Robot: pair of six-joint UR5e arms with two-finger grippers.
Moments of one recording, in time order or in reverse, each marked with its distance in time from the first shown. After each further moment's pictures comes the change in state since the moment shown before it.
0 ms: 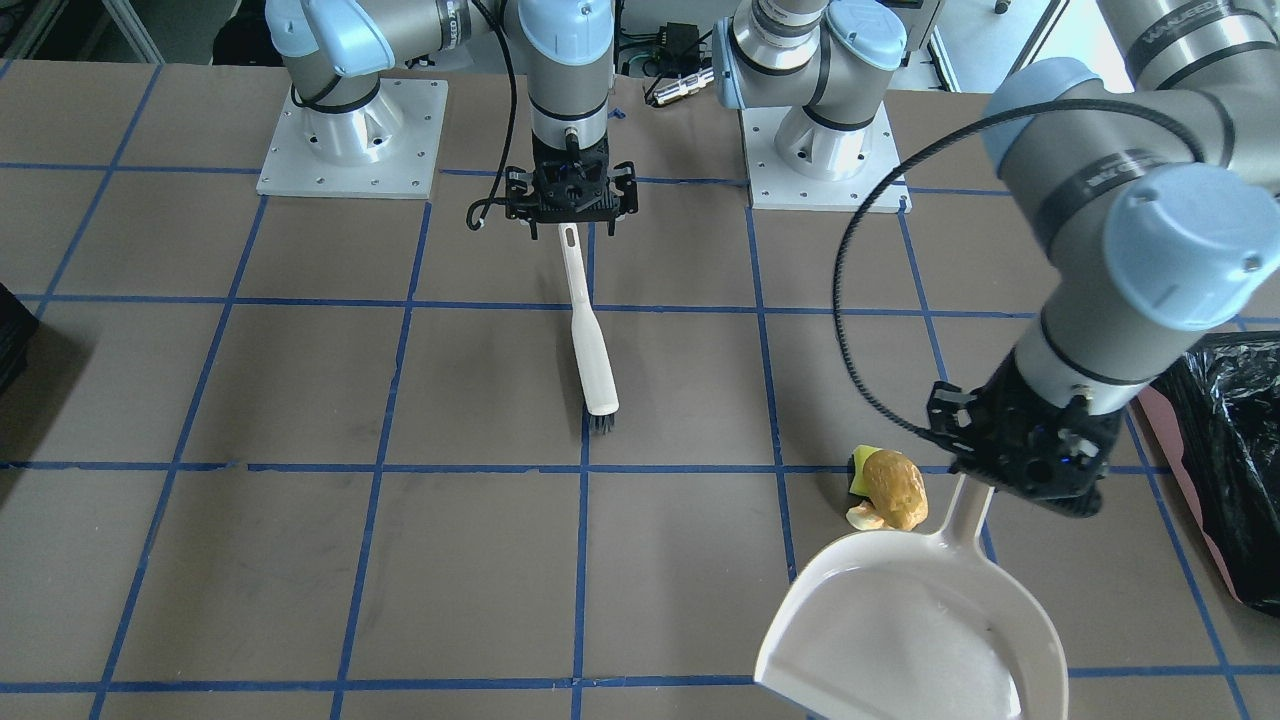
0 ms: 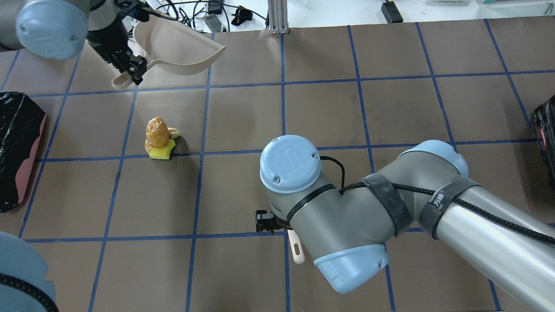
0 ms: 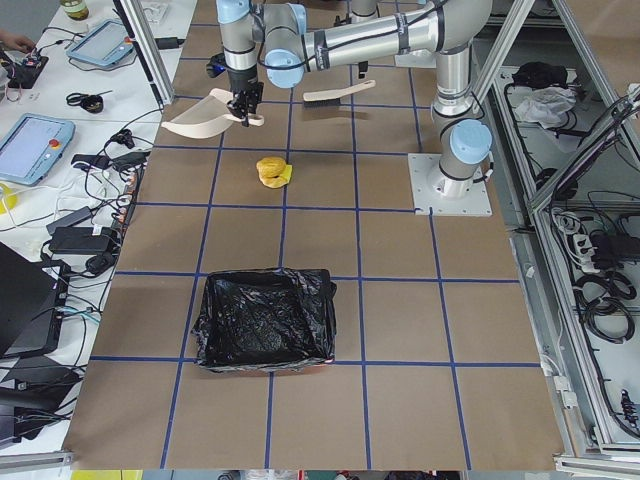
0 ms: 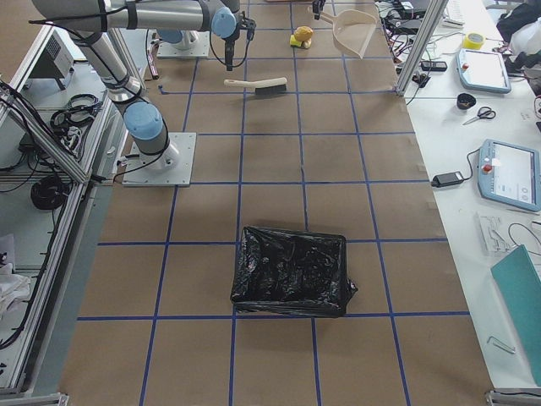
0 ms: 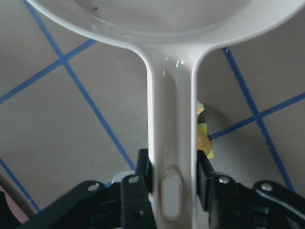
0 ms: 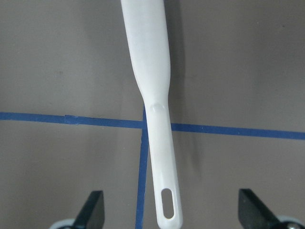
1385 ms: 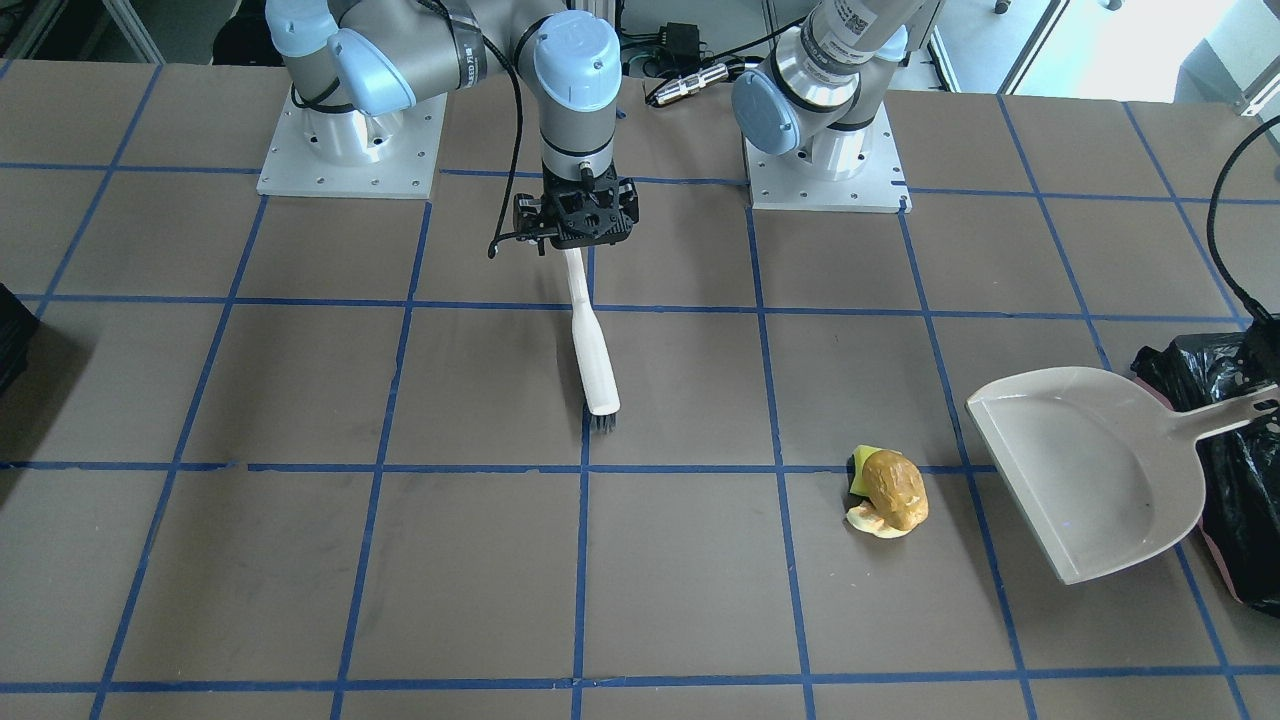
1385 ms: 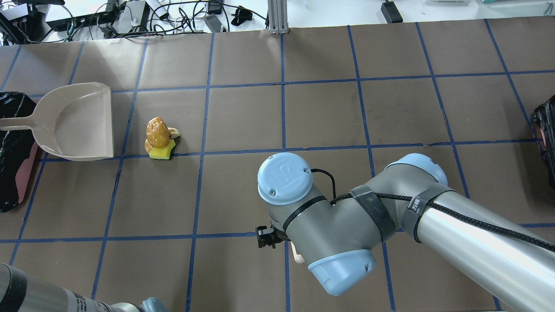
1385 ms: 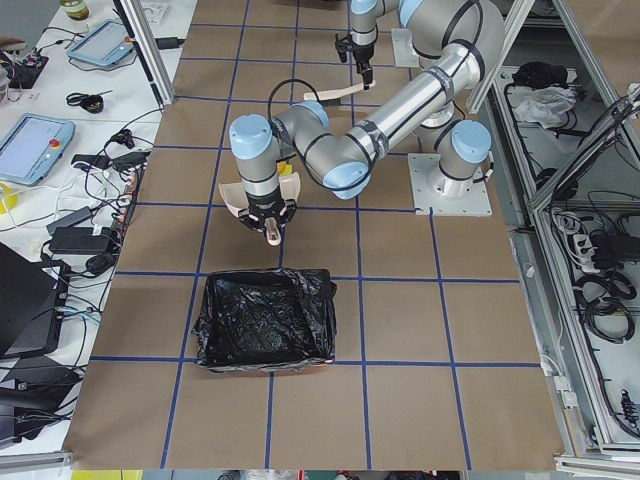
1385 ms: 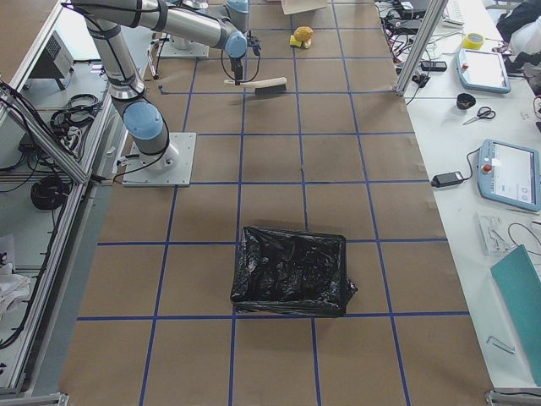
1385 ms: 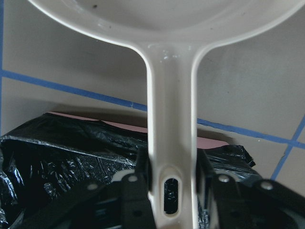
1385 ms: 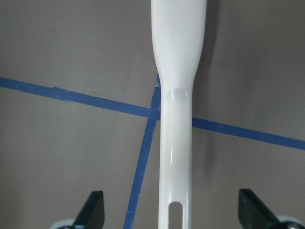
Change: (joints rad) left arm 0.520 -0.048 -0.109 0.145 0.001 1.359; right arm 0.019 0.059 0.044 -0.042 0.014 -0.064
